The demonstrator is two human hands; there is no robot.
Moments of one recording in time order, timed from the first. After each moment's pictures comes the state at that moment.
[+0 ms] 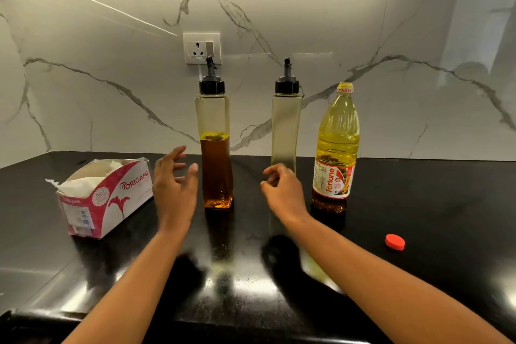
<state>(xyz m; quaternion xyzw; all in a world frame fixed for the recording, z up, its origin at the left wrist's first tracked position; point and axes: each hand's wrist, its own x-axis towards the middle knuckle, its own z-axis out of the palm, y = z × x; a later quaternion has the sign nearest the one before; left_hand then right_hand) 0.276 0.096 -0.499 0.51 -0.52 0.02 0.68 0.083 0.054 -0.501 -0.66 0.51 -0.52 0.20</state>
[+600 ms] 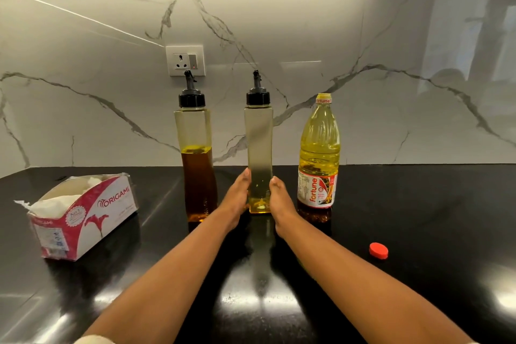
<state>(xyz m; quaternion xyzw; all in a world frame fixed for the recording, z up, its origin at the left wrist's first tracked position) 0.169 0.025 -0.501 0.47 -0.53 -0.49 0.51 0.068 0.030 -0.502 -0.47 0.50 -0.53 0.50</state>
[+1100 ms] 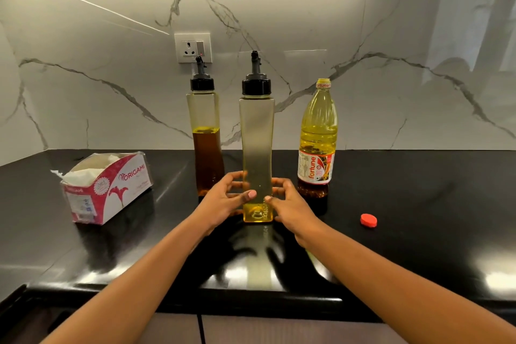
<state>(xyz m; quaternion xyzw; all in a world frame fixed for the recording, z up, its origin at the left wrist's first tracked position) 0.214 0.104 -0.523 0.43 -0.63 -0.43 0.49 0.040 0.128 -0.508 -0.58 0.47 -0.46 0.48</state>
